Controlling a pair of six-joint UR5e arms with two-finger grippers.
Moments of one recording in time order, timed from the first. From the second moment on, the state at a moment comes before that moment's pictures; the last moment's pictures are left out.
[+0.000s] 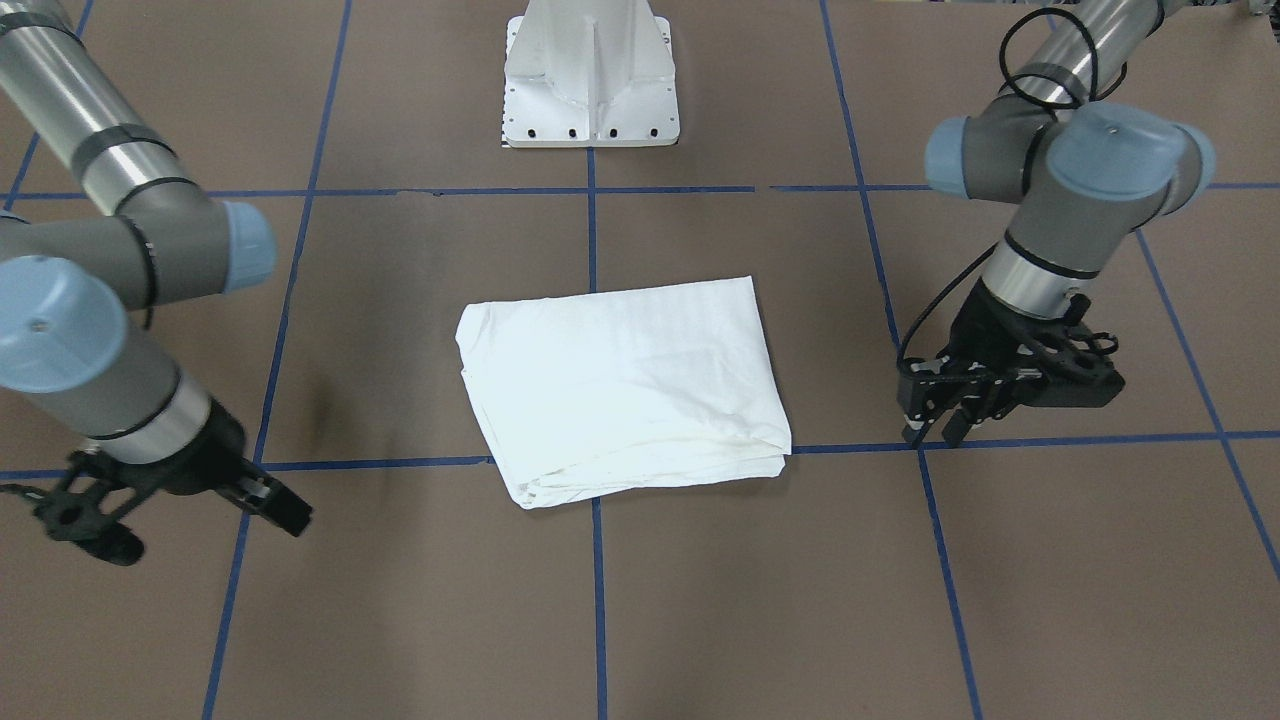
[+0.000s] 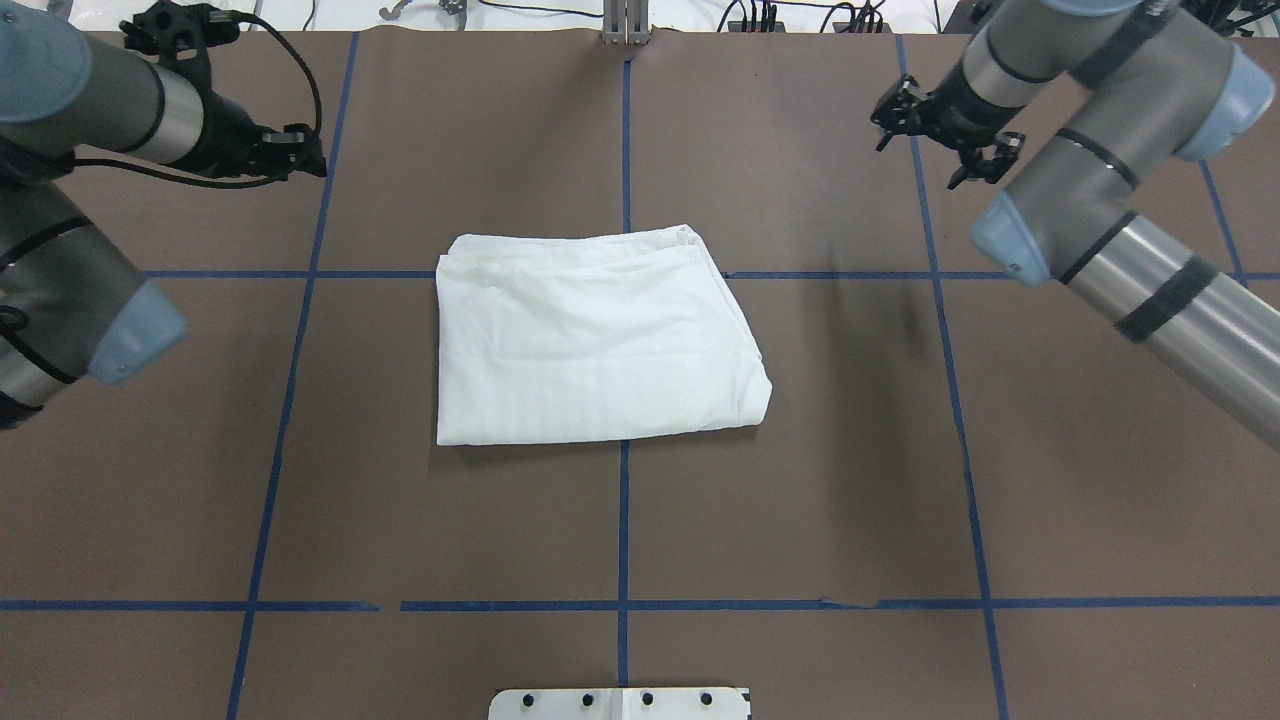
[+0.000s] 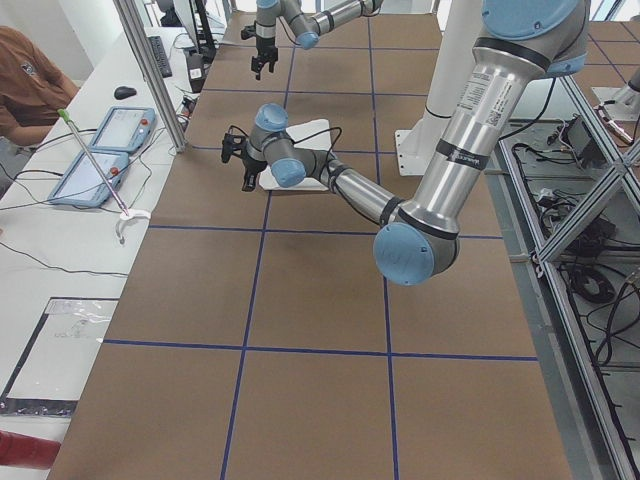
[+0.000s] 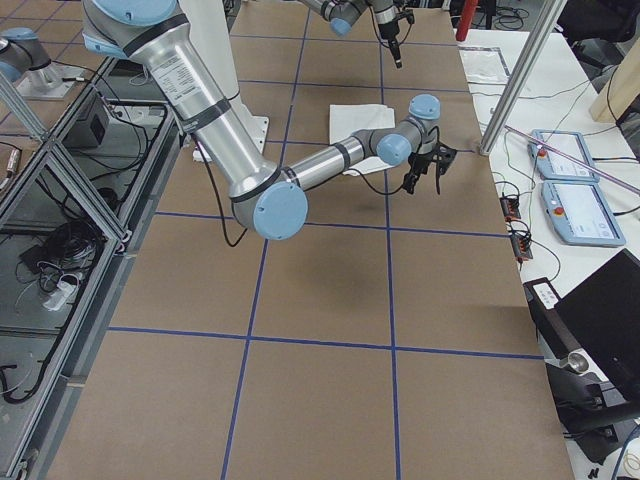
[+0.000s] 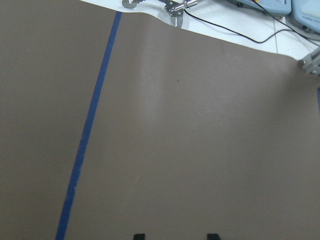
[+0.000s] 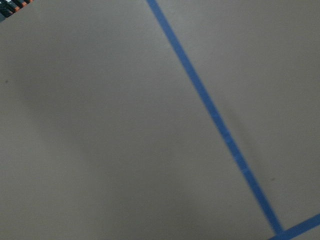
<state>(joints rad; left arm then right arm) -0.99 -1.94 -1.65 -2.09 -2.01 -0.94 1.05 -1.04 1.40 -1.29 2.17 1.23</state>
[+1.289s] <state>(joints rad) -1.44 -1.52 -1.69 -2.04 -2.35 0.04 1.58 -1.48 1.48 -1.57 2.36 -0.11</state>
